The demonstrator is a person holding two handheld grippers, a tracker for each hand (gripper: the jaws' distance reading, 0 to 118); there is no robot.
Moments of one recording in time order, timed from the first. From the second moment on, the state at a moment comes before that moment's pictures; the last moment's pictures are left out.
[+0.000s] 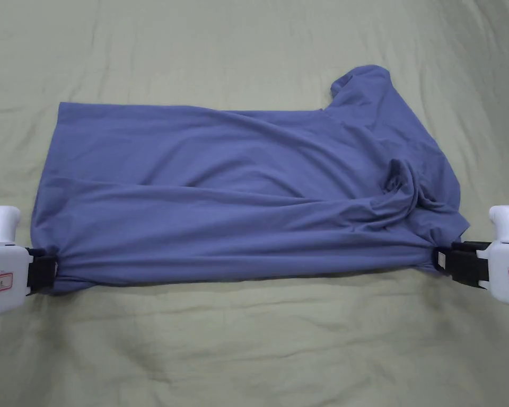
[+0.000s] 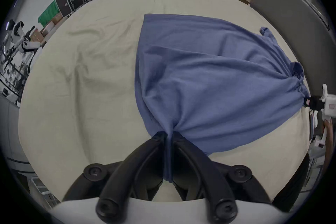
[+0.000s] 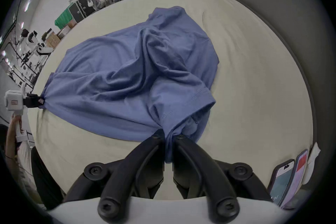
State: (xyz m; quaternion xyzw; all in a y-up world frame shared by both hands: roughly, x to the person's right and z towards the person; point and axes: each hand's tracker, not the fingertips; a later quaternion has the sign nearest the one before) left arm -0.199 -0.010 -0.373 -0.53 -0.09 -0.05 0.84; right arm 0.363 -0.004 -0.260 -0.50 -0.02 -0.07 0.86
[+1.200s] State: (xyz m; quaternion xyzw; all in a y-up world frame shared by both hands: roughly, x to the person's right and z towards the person) left arm -0.167 0.059 -0.571 -0.45 -0.09 0.05 0.89; right arm 0.303 0.083 -0.258 -0.40 -0.03 -0.04 0.92
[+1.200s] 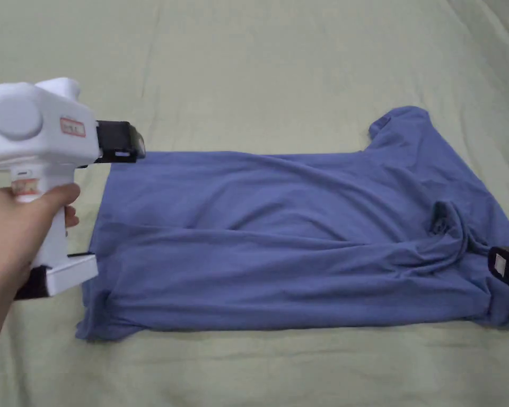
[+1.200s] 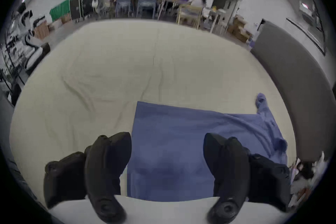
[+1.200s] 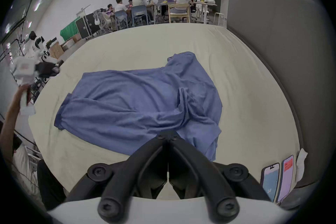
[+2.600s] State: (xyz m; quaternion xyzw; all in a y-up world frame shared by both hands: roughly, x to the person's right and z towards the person) left arm -0.146 0.039 -0.559 -0.44 -0.12 0.01 0.89; right arm 0.423 -0.036 -0.576 -0.57 -0.12 -0.13 0.81
